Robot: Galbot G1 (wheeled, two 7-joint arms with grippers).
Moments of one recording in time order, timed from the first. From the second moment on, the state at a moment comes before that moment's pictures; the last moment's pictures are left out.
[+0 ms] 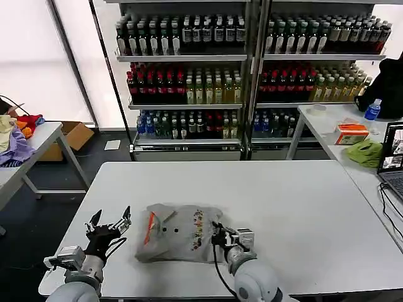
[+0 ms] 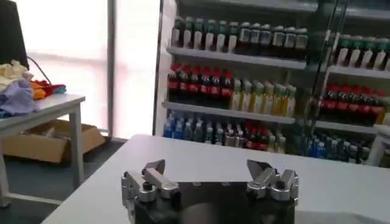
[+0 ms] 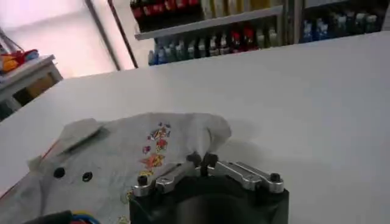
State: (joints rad) left arm 1.46 -1.27 -0.60 -2.14 -0.47 0.37 -0.20; right arm -1.10 1.24 0.01 1.96 0.70 -0.58 0.50
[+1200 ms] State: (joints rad) left arm 1.49 -1.29 -0.58 -2.17 -0.46 0.37 -0.18; right arm -1.20 1.05 0.27 2.04 0.53 -0.54 0.42
